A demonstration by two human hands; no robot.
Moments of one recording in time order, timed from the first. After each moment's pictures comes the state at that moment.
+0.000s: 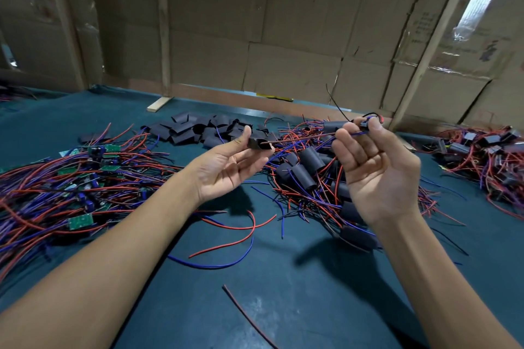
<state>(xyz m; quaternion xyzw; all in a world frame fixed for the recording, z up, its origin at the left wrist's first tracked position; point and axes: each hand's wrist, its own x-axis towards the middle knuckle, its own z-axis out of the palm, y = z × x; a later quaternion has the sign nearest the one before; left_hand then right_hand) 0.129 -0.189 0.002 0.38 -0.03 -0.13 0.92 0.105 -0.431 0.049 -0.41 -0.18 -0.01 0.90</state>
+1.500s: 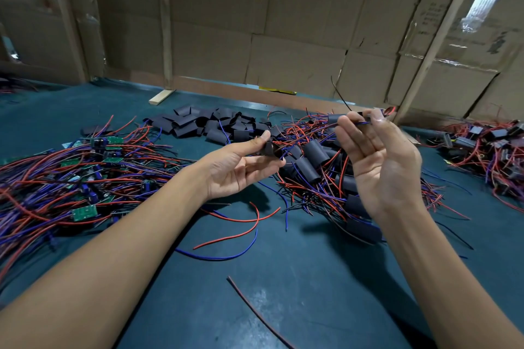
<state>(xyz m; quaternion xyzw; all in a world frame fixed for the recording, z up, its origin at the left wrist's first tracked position) 0.122 -0.199 0.001 0.46 -0.01 -0.16 0.87 0.114 -0.429 0.042 -0.41 -0.16 -0.08 0.89</state>
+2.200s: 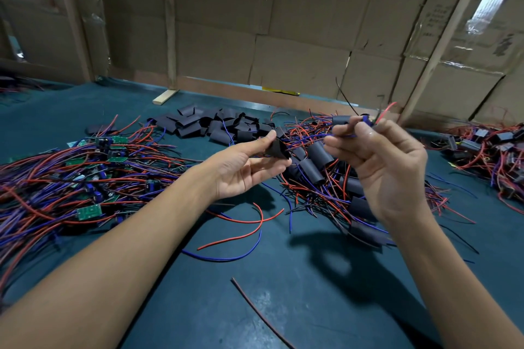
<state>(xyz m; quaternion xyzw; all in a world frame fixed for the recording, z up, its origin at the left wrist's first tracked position) 0.124 -0.204 0.002 0.45 0.01 -0.15 0.88 0.108 -0.431 0.037 -0.51 -0.28 -0.08 0.81</state>
